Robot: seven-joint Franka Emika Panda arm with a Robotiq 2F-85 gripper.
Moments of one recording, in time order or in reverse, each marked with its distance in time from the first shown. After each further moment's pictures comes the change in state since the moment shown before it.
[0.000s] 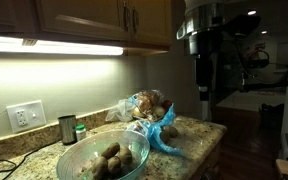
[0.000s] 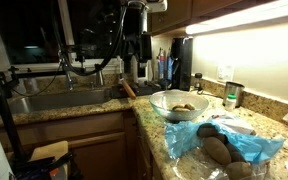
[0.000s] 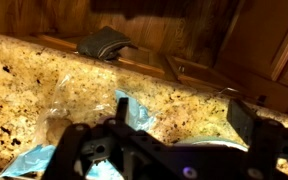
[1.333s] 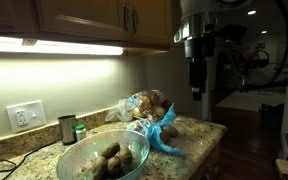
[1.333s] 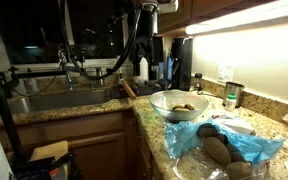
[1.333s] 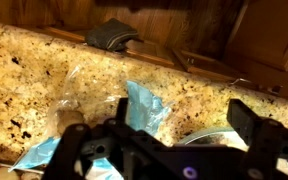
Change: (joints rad) arm -0.017 0.057 -0.035 0.021 -0.032 0.061 -0.020
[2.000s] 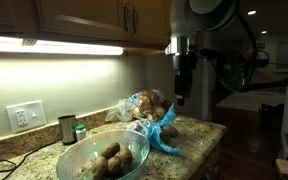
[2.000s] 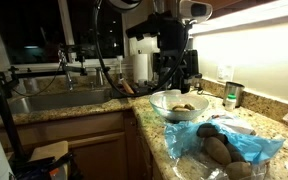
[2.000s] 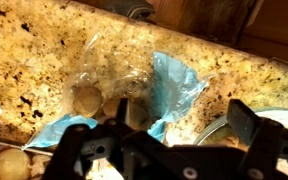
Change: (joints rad) arm -0.038 0.203 -0.067 0.080 -0.039 0.175 -0.092
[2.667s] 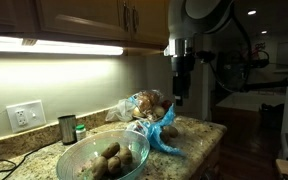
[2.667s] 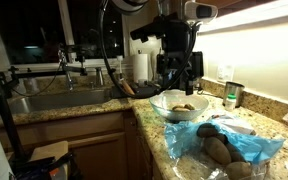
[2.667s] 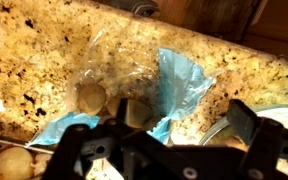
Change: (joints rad) arm -0.007 0.031 -0.001 0.020 -0.008 0.008 -0.002
